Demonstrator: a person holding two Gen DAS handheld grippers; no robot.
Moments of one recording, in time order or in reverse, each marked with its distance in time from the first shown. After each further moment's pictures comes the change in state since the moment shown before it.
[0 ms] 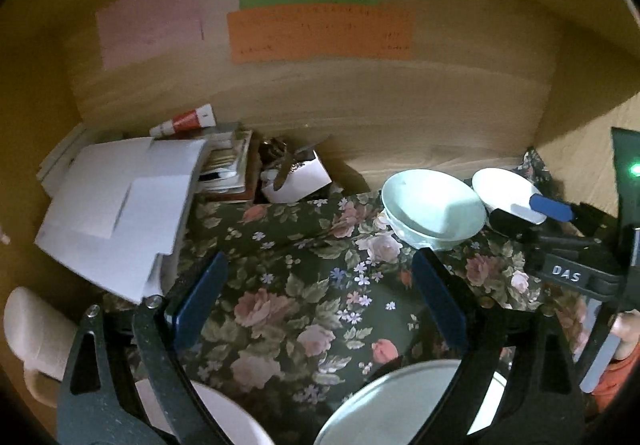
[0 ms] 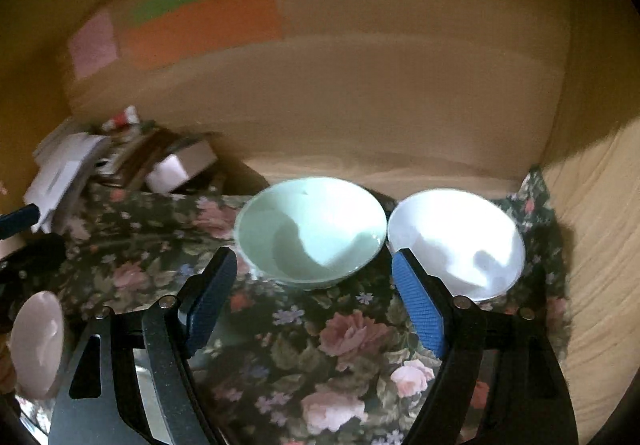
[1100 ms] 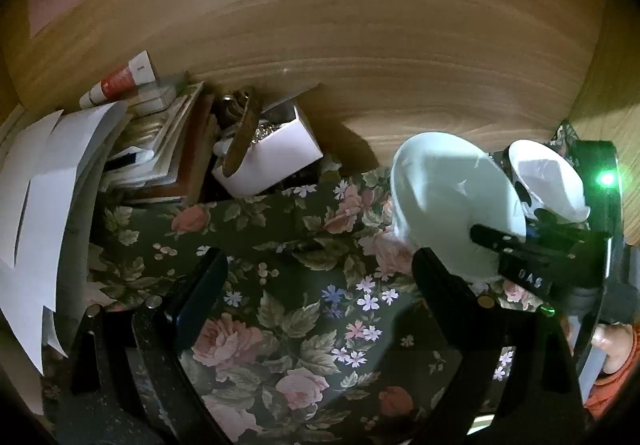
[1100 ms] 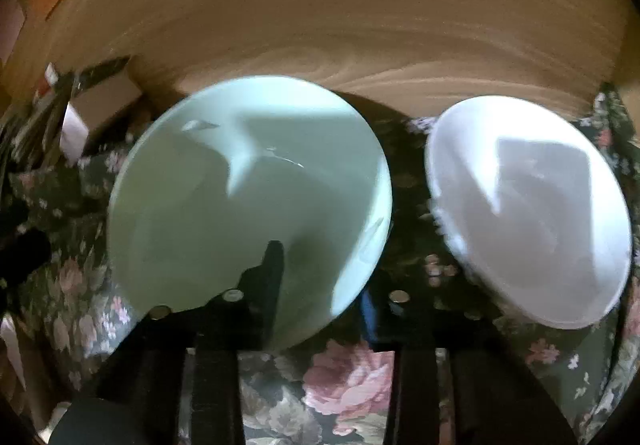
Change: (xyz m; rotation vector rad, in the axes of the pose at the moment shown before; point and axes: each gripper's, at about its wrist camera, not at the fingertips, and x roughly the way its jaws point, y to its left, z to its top) left arm 0.099 -0.017 0.005 0.014 0.143 -0.015; right arm 0.093 -0.018 -0.014 0.049 0.257 0.042
